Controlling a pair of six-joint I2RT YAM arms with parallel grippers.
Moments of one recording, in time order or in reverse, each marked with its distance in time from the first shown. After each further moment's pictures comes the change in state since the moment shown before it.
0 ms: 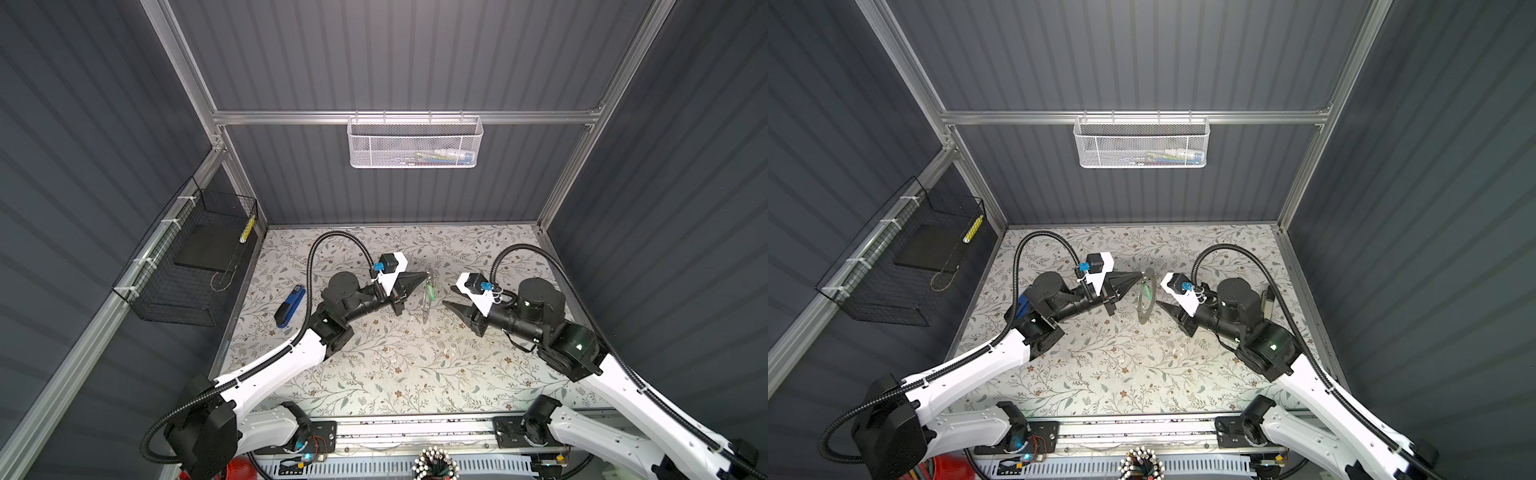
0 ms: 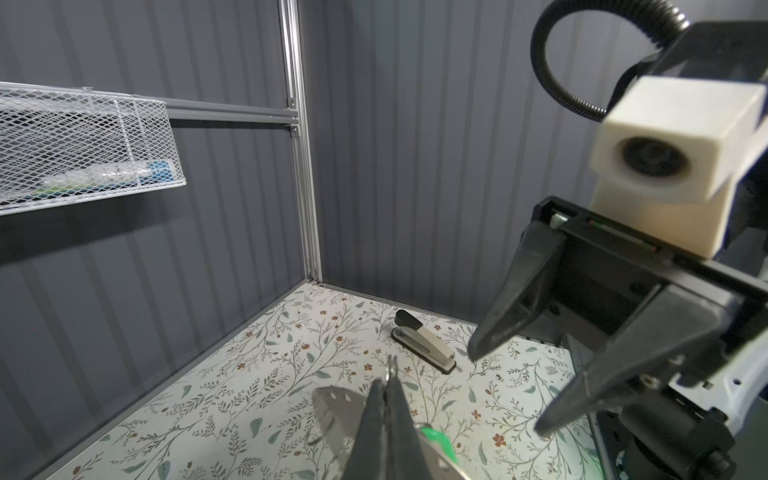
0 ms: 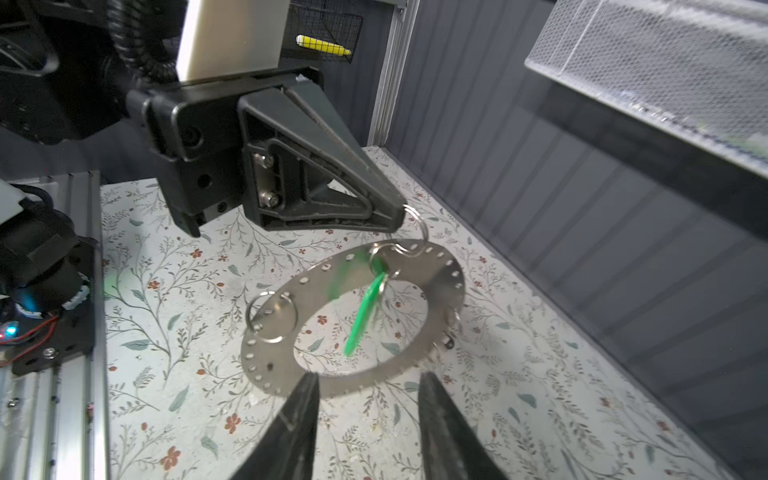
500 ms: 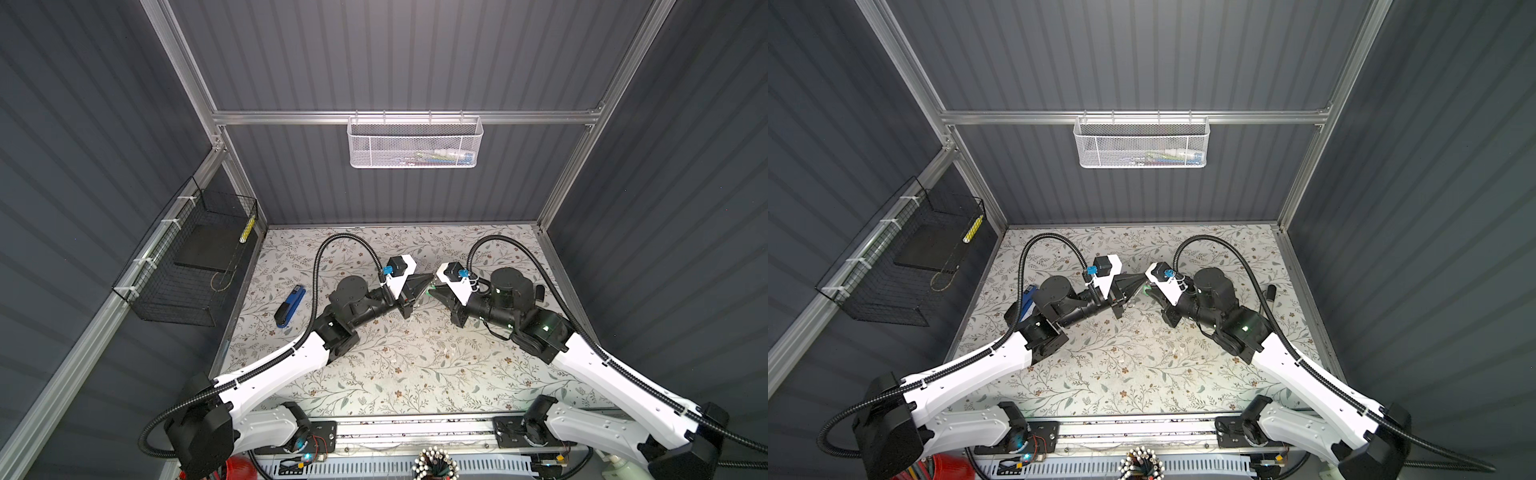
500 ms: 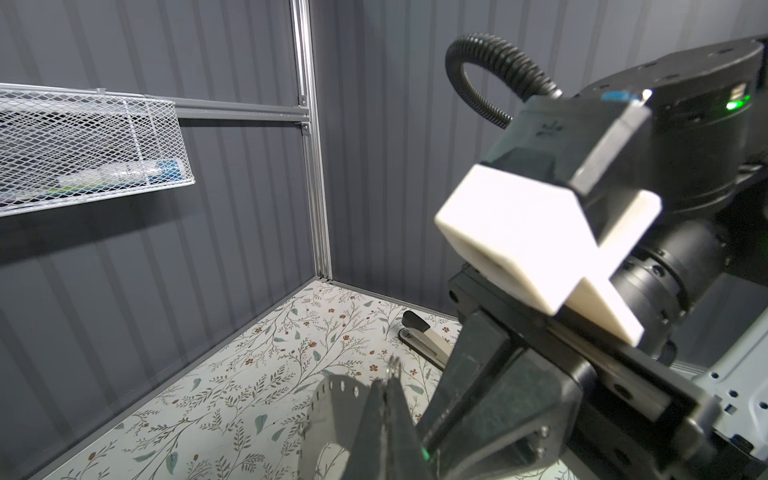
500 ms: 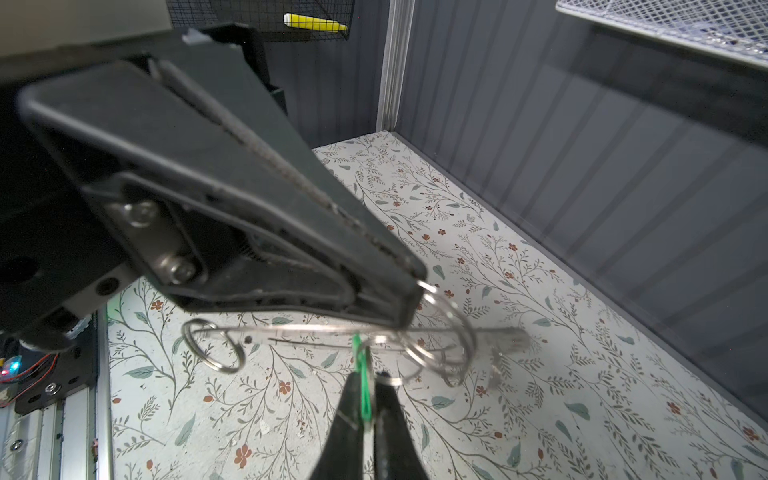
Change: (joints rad) left arm -0.103 0.000 0.012 -0.027 -0.180 0.024; right arm 0.034 0.203 0.013 0.127 -0.012 0.075
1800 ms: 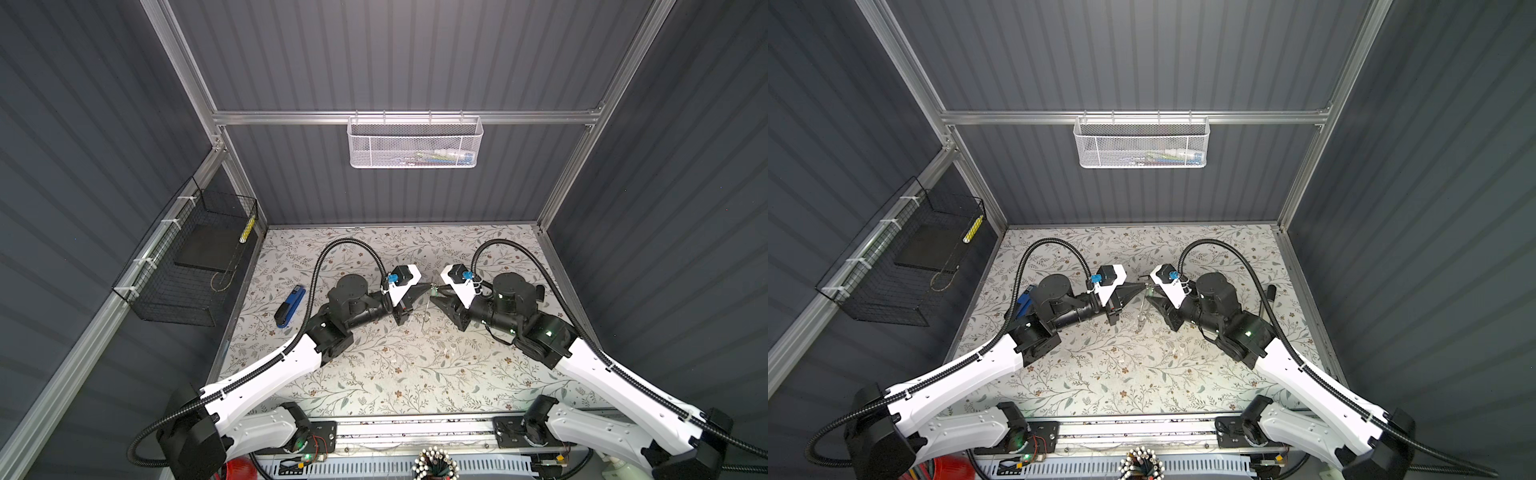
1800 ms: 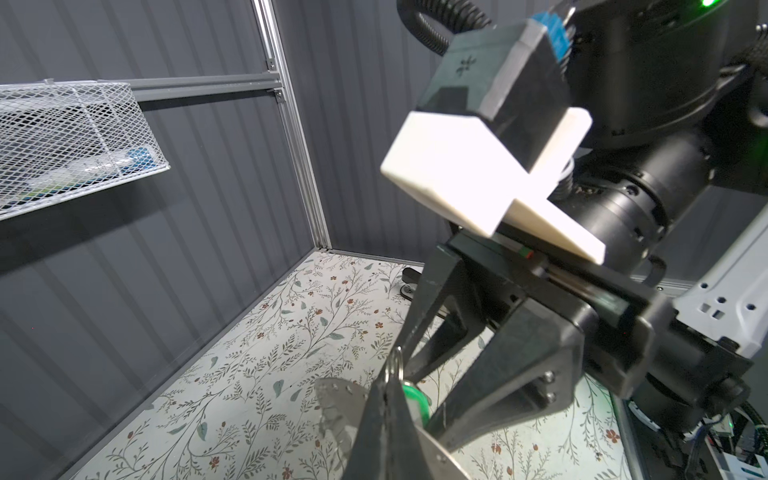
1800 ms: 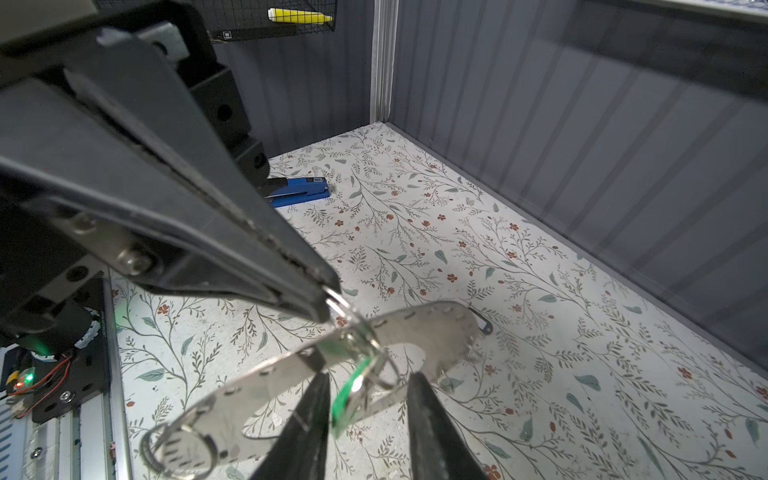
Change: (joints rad) left arm -0.002 -0.056 0.039 -0.230 0.036 0.162; right arm 0.002 -0.035 -0.038 -0.003 0.035 0.083
